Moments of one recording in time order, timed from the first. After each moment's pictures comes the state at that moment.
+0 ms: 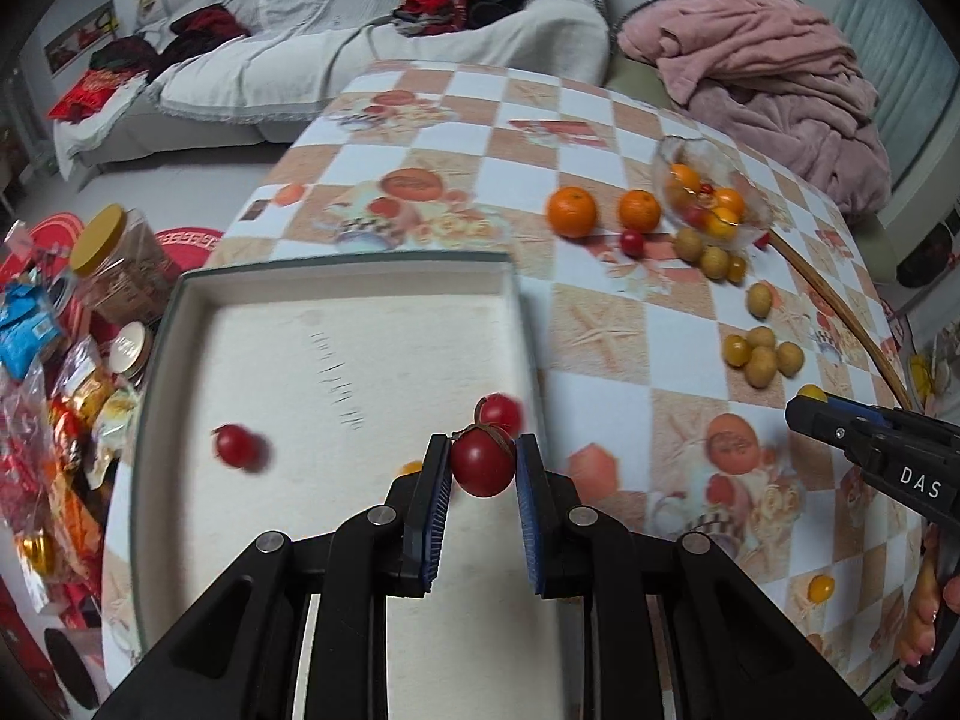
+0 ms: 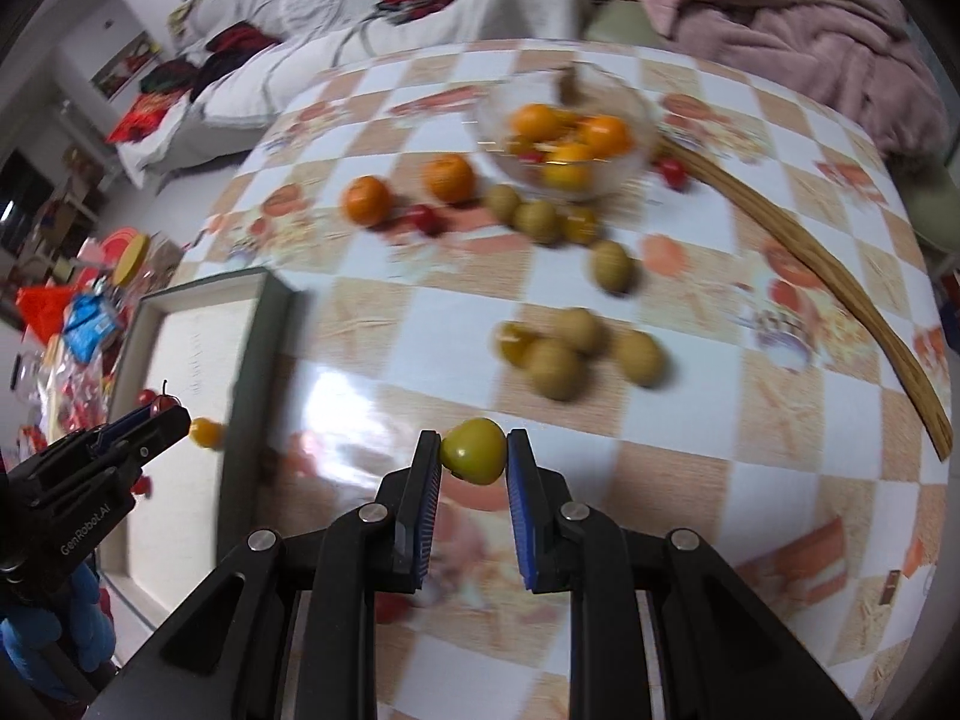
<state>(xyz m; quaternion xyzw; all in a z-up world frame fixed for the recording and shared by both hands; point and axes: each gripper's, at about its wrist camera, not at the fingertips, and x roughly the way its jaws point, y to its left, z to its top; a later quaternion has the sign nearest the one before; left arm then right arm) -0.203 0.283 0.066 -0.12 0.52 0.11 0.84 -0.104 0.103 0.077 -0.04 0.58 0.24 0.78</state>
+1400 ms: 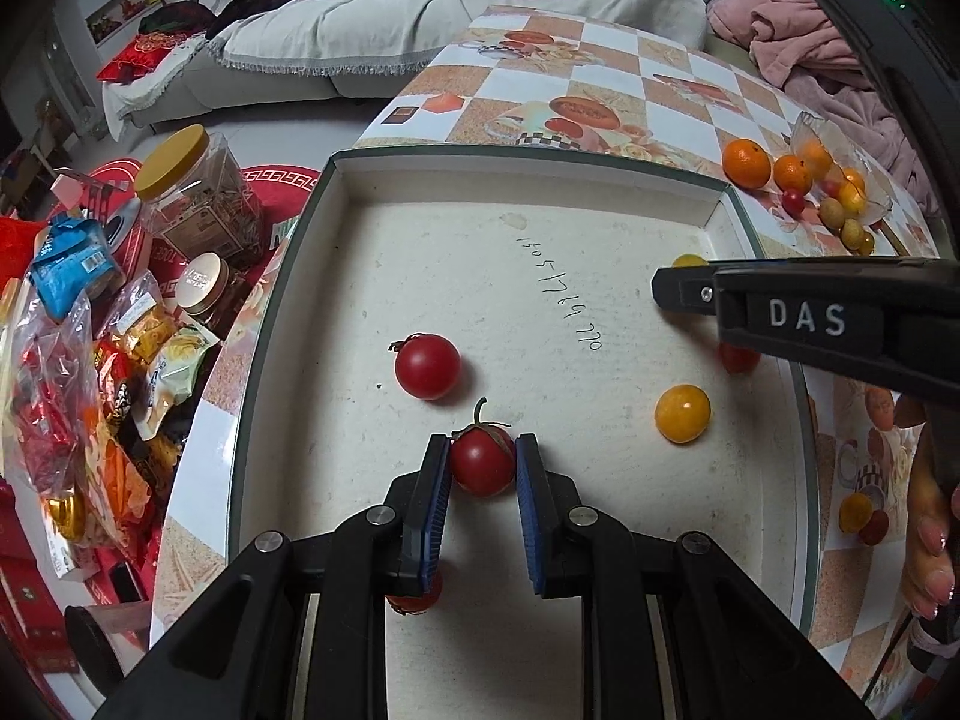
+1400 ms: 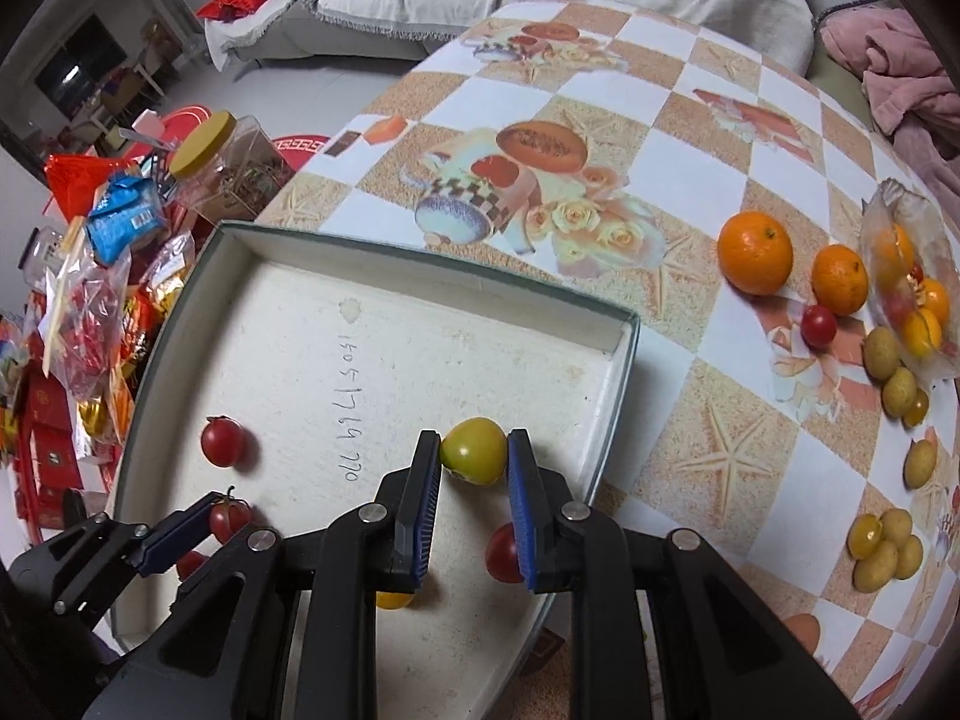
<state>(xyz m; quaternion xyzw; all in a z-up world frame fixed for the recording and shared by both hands) -0.240 0.356 0.020 -0.11 0.55 0.17 0.81 -0.112 0.307 0.028 -0.15 0.59 0.33 0.72</state>
